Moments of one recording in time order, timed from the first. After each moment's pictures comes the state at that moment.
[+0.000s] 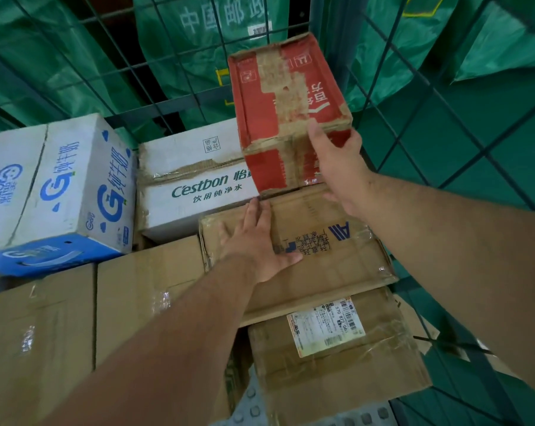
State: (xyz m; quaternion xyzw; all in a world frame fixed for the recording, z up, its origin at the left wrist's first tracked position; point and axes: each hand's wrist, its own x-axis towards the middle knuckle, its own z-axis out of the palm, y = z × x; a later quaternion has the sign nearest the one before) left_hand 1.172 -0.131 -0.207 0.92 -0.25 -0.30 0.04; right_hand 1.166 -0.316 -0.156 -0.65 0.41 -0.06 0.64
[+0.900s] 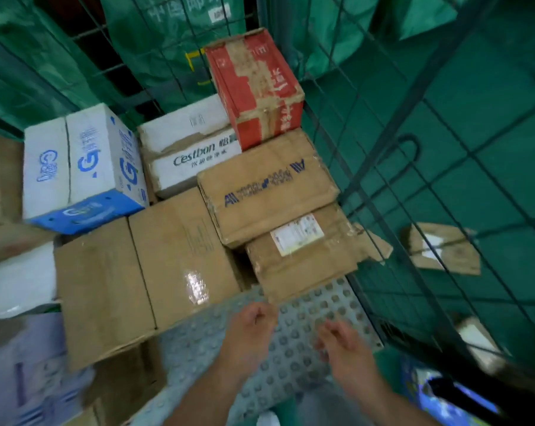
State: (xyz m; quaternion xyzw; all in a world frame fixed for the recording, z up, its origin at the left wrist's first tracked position) left_hand 0.910 0.022 -0.090 0.80 0.09 -0.47 0.36; right_hand 0.775 -0.096 -0.113 -0.52 0.55 0.18 0.62
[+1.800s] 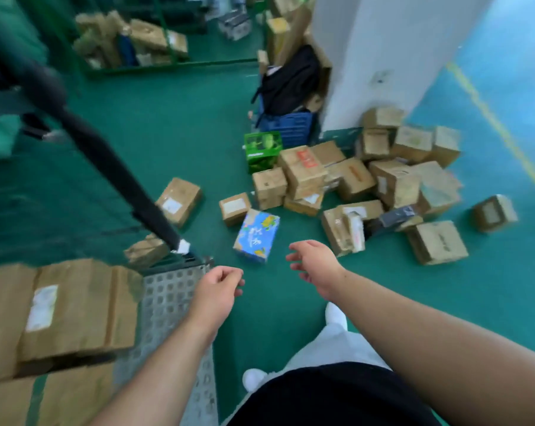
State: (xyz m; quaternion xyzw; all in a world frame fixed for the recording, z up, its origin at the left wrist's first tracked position) left_hand 0.498 0.123 0.057 0.67 -0.42 -0.59 0.17; right_hand 0.295 0.147 0.043 -0.11 0.73 -0.38 0.56
